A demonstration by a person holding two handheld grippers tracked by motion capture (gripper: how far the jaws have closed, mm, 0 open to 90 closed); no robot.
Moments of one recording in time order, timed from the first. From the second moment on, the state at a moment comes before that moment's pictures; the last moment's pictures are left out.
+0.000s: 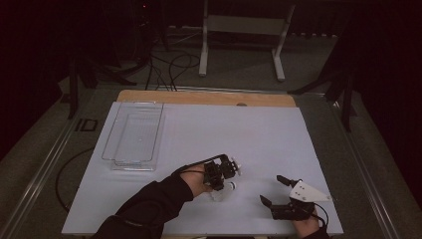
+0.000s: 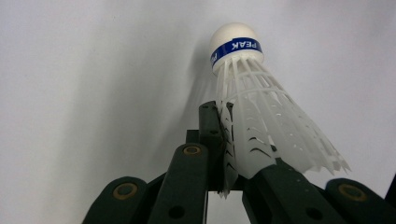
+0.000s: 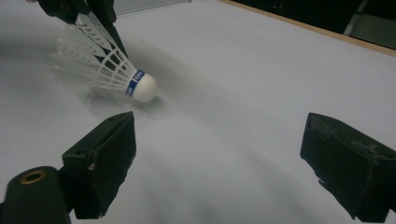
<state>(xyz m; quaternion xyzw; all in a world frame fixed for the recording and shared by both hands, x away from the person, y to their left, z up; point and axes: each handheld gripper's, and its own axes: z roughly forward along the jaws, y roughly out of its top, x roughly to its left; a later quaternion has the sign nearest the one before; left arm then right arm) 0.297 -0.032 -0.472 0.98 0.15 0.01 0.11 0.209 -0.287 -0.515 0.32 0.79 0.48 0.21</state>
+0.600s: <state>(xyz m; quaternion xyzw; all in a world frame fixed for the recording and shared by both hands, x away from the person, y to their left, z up) 0.298 -0.022 -0.460 0.99 0.13 -0.01 0.11 0.209 -0.287 -0.515 0.32 0.79 0.48 0.21</state>
